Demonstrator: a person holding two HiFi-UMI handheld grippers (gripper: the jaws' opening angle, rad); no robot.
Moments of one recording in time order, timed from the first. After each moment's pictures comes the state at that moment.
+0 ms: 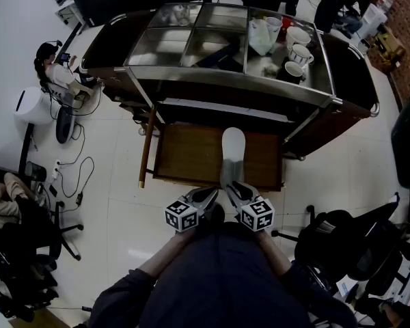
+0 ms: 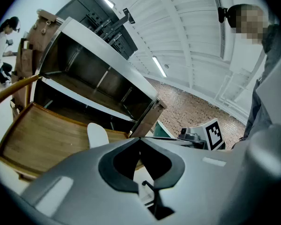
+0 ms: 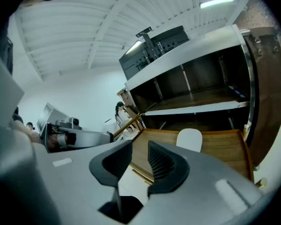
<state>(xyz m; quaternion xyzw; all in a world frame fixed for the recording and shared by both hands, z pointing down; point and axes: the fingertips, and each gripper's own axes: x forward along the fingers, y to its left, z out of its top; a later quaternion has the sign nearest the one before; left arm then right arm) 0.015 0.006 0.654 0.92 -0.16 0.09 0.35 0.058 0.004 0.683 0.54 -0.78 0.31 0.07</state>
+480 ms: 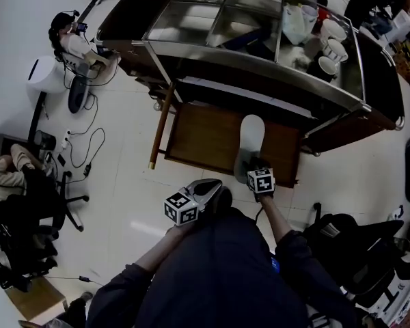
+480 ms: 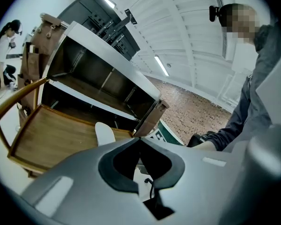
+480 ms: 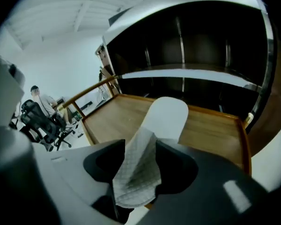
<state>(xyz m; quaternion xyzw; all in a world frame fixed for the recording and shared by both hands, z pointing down) -0.010 -0.010 0.653 0.92 -0.16 0.10 0.34 0.118 -0.071 0.852 0.55 -0.72 0.34 0.27</state>
